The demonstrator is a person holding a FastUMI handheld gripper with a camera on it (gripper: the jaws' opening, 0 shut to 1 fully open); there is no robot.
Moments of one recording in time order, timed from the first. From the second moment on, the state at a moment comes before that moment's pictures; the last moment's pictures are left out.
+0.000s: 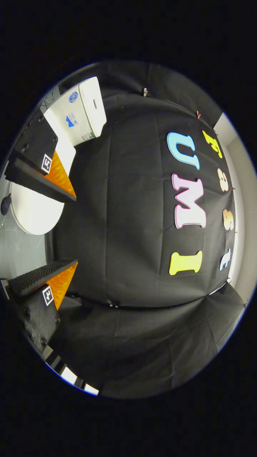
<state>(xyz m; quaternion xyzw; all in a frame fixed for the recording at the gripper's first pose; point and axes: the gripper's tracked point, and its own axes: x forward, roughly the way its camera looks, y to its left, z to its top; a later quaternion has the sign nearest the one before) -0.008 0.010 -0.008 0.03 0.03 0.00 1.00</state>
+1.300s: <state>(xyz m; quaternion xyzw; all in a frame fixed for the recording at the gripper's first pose) -0.071 0.036 -0.208 0.36 0.24 0.01 0.90</state>
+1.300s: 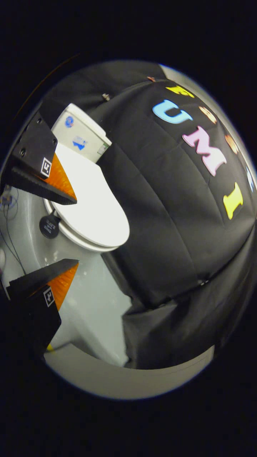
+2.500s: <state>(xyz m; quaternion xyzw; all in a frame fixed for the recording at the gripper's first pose) -0.080 0.066 -0.253 0.62 0.29 0.06 0.72</state>
